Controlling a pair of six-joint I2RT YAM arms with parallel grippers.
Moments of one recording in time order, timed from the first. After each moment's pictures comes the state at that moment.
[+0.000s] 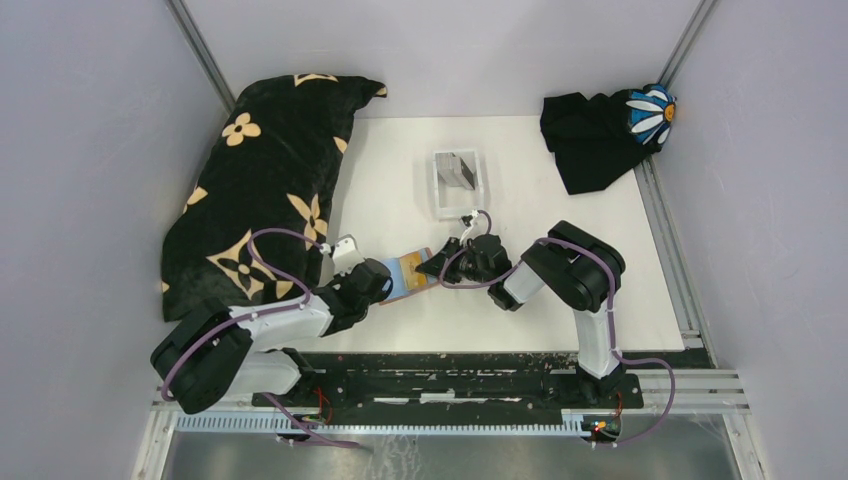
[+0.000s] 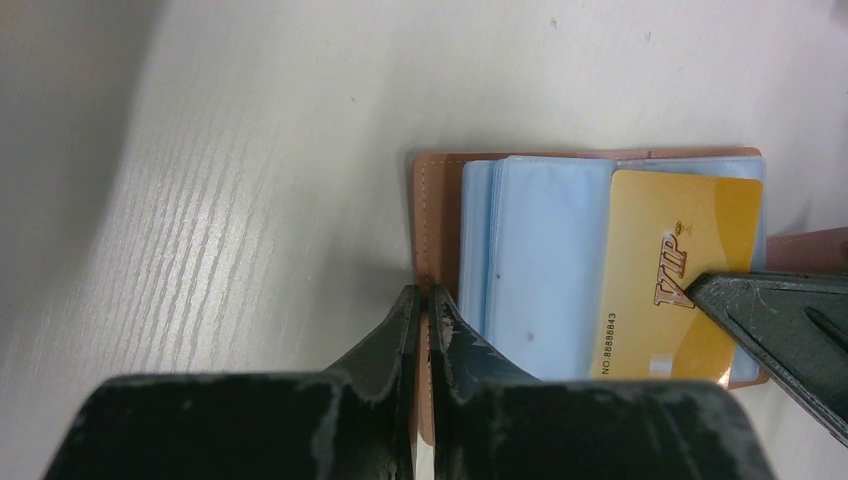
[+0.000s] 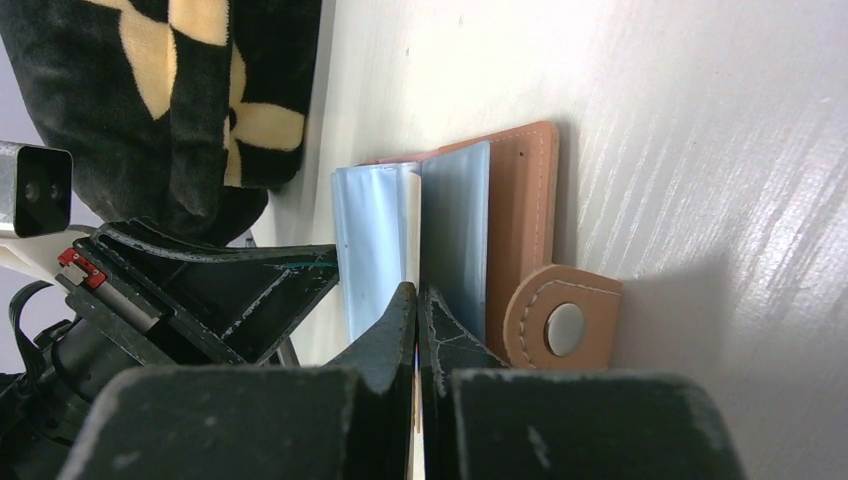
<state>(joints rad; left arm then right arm) -0.77 1.26 0.40 -0.03 -0.58 -1.00 0.72 2.03 0.64 1.07 -0.31 1.04</state>
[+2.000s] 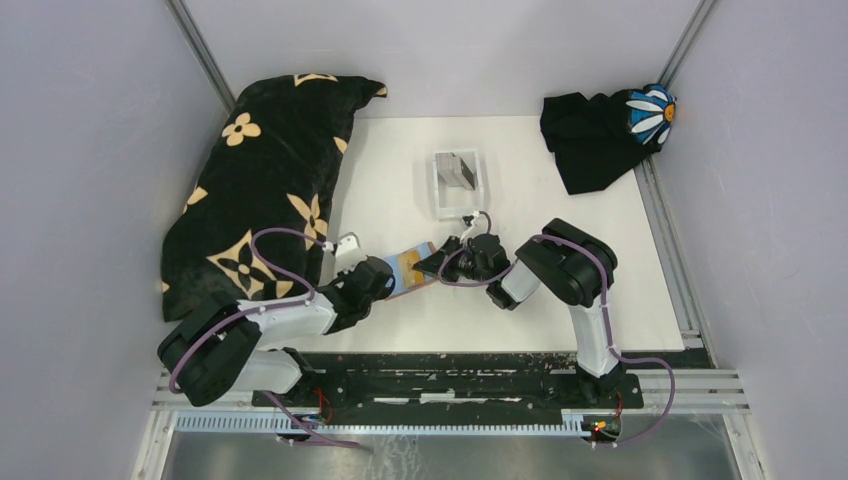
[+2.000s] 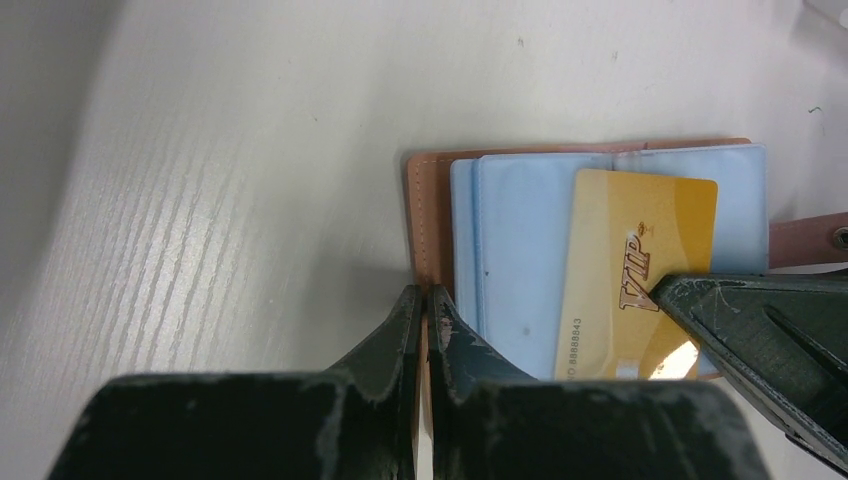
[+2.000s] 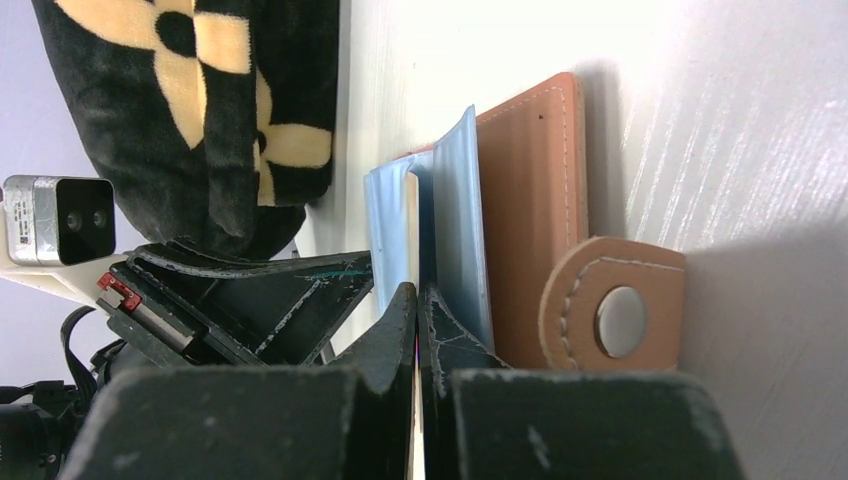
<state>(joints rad) -0.77 1.31 0.40 0.05 -0.57 -1.00 0.71 2.08 0.66 1.13 -0.34 1.17</state>
